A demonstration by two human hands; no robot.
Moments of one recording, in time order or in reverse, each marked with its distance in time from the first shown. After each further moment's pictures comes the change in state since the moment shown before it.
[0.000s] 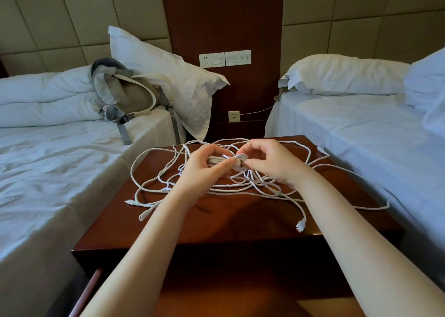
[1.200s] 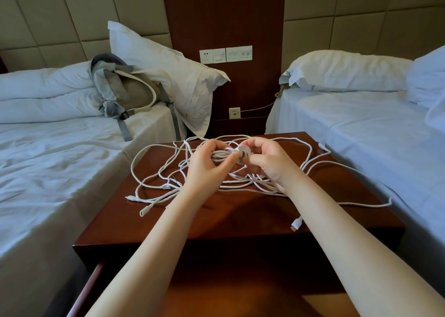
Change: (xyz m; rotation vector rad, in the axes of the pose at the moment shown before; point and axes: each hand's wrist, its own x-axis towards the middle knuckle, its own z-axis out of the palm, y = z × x) left_hand 0.002 -0.012 0.011 0.191 0.192 0.191; right_hand 0.001 0.009 0.018 0.467 0.074 0.115
